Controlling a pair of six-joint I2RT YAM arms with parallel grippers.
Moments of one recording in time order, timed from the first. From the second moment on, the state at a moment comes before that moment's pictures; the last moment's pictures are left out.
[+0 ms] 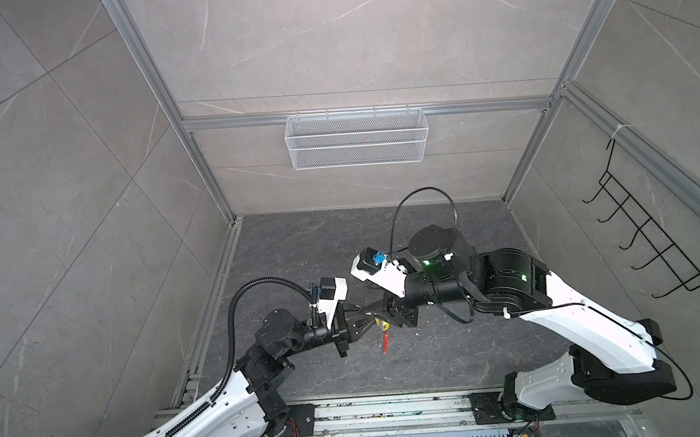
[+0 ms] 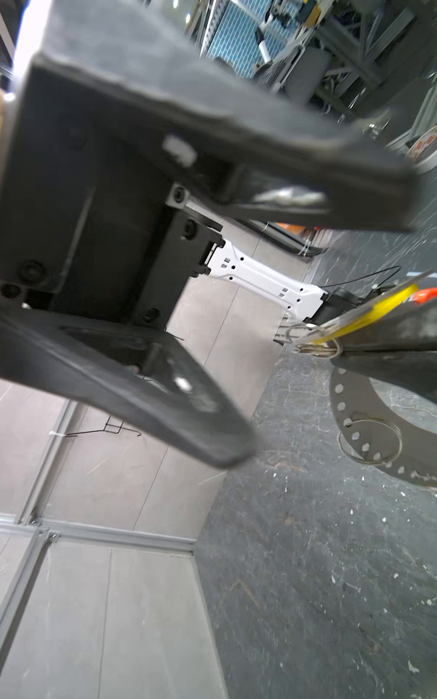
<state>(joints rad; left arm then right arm) -0.89 0.68 0.55 0.32 0.52 -0.42 1.15 1.41 1.86 -1.01 -0.11 -0.11</state>
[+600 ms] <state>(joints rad) -0.89 0.52 0.54 0.32 0.45 -0.38 1.05 1.17 1.48 -0.74 -0.32 -0.01</state>
